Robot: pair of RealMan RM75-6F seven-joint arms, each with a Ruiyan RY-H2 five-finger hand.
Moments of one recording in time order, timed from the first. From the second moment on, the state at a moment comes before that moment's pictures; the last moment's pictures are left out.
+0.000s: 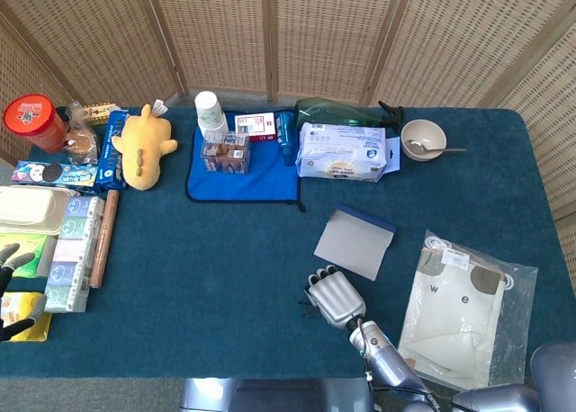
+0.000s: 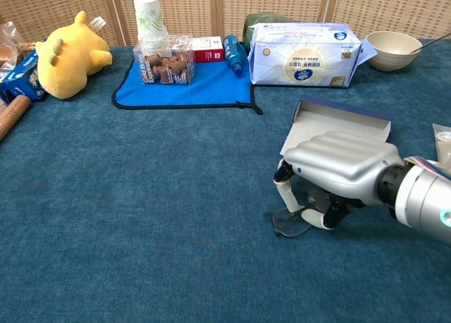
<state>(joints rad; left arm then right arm) 0.04 -1.09 -0.04 -1.77 1.48 1.60 -0.02 0.70 -1.61 -0.01 -1.85 -0.98 1.12 -0.86</state>
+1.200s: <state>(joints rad) 0.05 -1.07 -0.04 -1.81 1.51 1.62 0.01 0.69 -1.56 0.14 -1.78 -0.91 1.17 -0.75</state>
